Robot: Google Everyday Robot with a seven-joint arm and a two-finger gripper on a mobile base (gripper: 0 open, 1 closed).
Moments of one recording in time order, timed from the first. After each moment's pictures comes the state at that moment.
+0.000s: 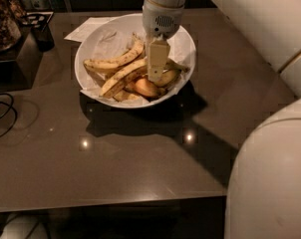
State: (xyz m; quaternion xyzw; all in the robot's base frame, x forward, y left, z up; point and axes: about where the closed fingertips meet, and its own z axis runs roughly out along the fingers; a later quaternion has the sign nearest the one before) arm 0.594 -0.025 0.919 -0.71 0.69 0.04 0.07
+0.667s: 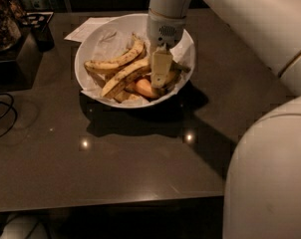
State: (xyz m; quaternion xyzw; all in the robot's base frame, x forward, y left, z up) arm 0.592 -0.033 0.894 -0.71 0.70 0.06 0.05
